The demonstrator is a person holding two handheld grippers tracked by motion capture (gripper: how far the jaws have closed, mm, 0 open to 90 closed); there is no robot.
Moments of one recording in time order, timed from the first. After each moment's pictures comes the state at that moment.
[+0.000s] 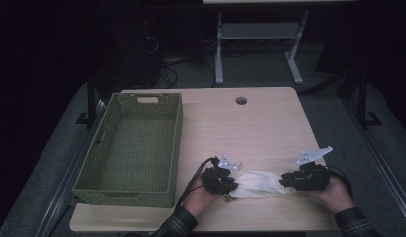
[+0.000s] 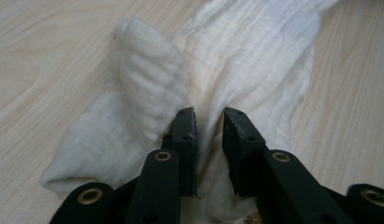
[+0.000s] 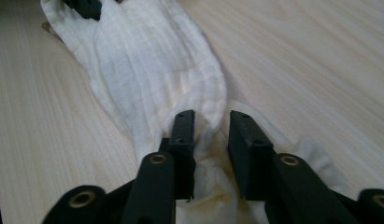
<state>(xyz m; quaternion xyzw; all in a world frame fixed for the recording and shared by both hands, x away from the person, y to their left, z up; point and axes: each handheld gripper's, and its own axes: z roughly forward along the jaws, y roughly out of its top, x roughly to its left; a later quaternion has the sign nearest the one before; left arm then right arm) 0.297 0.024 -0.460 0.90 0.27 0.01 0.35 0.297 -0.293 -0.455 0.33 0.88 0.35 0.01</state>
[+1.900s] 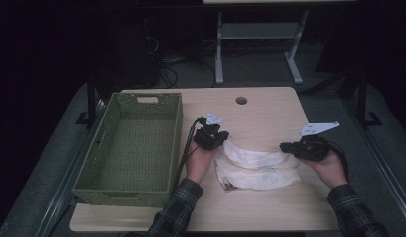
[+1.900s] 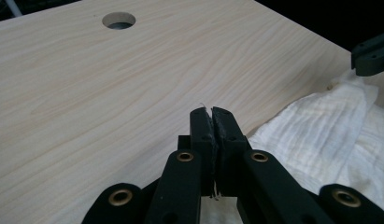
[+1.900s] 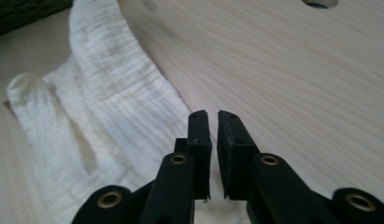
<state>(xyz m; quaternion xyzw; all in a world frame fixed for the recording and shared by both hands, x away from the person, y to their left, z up) 0.386 0.039 -0.407 0.82 0.36 0.13 0.43 0.360 -0.304 -0.424 0.33 0.84 0.41 0.11</state>
